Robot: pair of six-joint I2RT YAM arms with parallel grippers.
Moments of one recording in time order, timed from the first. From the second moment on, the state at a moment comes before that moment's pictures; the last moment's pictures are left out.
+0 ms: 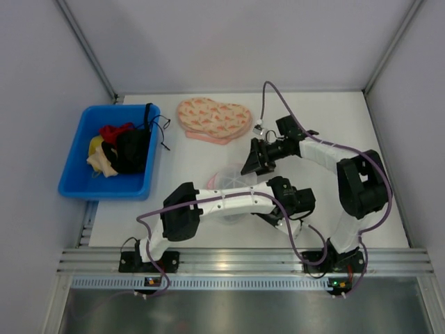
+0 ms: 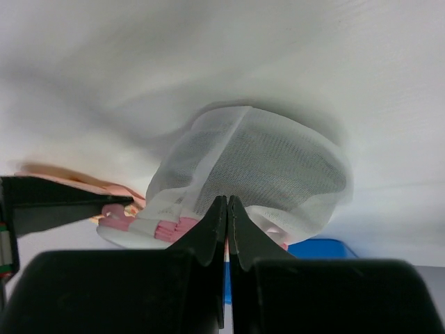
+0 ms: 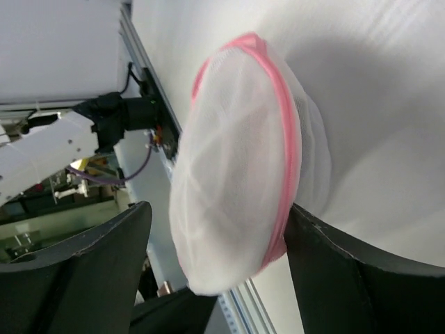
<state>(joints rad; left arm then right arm) -1.34 2.13 1.90 -1.33 -0.29 0.81 0.40 1.78 1.17 -0.38 -1.02 0.34</state>
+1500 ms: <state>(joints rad) -1.31 2.13 1.92 -1.28 -0.33 0.74 0.32 1.82 1.15 -0.59 -1.15 0.29</state>
